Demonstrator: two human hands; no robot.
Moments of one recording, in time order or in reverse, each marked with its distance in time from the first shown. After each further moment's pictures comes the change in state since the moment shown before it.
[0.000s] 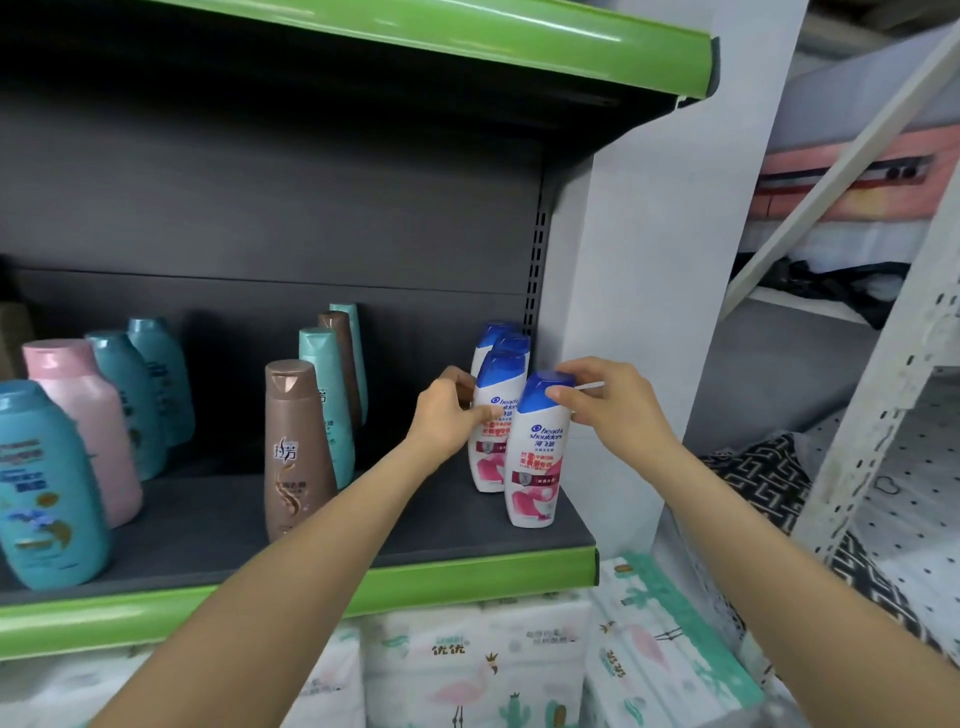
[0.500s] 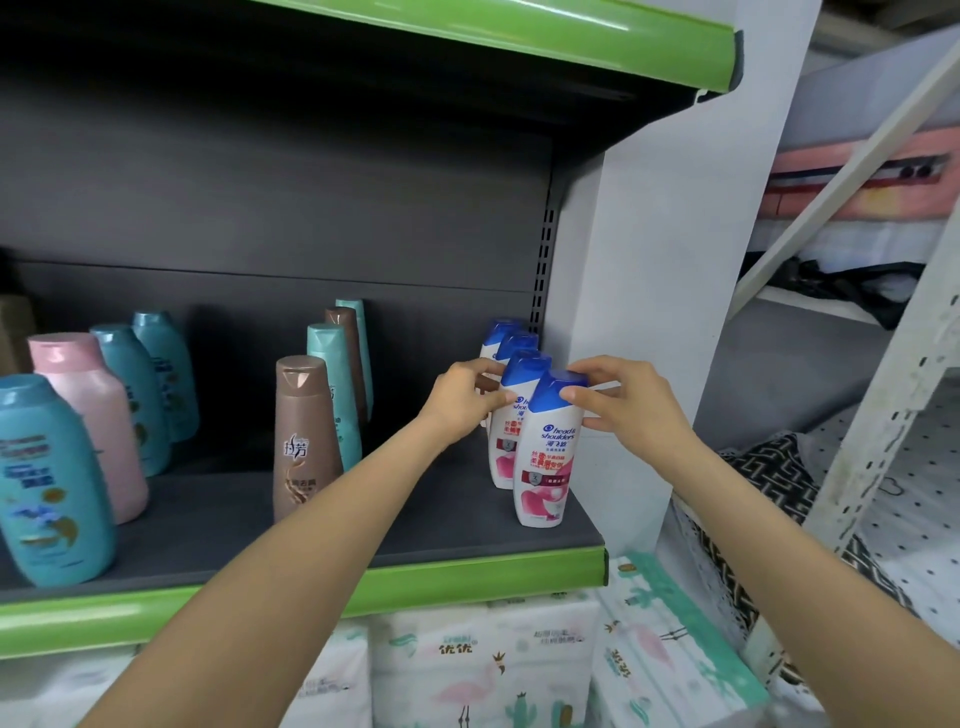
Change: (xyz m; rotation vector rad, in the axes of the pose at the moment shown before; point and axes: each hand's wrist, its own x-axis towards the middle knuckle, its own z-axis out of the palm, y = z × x) left_hand 0.012 0.009 -0.005 -0.046 -0.156 0.047; right_hand -0.001 -0.004 -0.002 0.066 -0.027 0.043
